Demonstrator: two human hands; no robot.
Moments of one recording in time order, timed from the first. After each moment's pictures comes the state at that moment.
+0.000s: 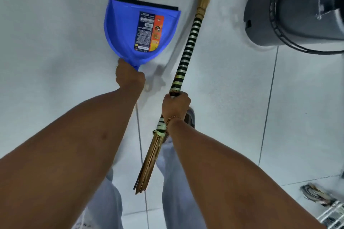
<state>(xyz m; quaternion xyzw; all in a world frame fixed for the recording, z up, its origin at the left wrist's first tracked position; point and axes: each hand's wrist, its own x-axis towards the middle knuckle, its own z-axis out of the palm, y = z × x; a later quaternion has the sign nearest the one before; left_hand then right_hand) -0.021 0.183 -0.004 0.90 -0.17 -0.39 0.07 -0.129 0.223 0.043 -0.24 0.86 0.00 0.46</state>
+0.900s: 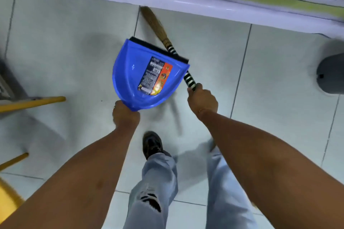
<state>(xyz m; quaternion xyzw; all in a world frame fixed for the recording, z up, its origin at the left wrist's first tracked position) 0.377 0.514 0.207 0.93 -0.05 -0.35 0.11 0.224 0.382 0.206 -0.66 0.65 0.18 0.33</state>
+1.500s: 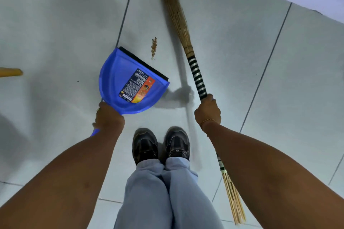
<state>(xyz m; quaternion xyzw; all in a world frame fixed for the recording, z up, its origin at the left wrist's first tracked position) 0.397 0.578 0.021 0.92 0.01 -0.38 -0.01 0.202 0.427 0.030 -0.62 0.68 0.26 0.30</state>
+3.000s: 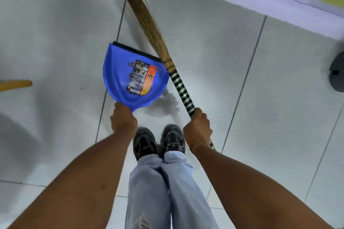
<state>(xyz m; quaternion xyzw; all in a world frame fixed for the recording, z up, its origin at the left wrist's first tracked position) 0.368 0.540 0.093 0.90 -0.09 -0.42 0.01 0.193 0.473 0.108 -0.65 0.67 0.22 0.29</state>
